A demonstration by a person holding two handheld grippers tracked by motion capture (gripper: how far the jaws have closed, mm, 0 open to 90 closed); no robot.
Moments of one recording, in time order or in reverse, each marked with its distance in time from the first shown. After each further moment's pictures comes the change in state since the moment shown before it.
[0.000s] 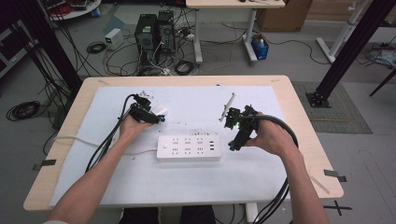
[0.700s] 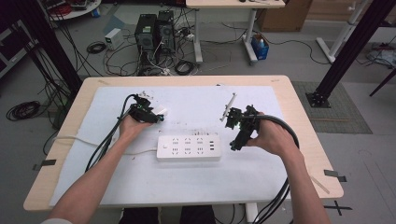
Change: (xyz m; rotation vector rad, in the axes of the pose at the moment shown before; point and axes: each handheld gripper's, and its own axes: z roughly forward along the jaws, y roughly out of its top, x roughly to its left) left arm 0.002 -0.001 0.001 -0.003 -0.022 0.020; right arm -0.002 -0.003 0.001 0.018 -0.011 0.015
